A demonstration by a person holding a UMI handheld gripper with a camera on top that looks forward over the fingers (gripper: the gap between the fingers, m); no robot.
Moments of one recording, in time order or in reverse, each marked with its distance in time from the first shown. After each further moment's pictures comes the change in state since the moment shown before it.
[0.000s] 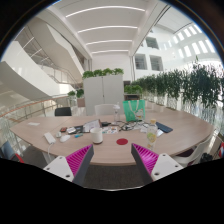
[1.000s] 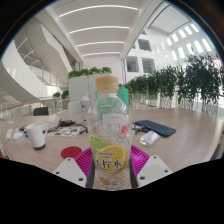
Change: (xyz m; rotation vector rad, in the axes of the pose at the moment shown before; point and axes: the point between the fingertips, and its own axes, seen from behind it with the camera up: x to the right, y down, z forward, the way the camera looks) arm 0.233 0.081 0.355 0.058 0.085 0.012
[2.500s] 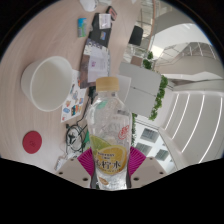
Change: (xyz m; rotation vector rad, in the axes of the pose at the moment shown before) arm -0.254 -0.166 0.137 -0.184 0.118 -1.974
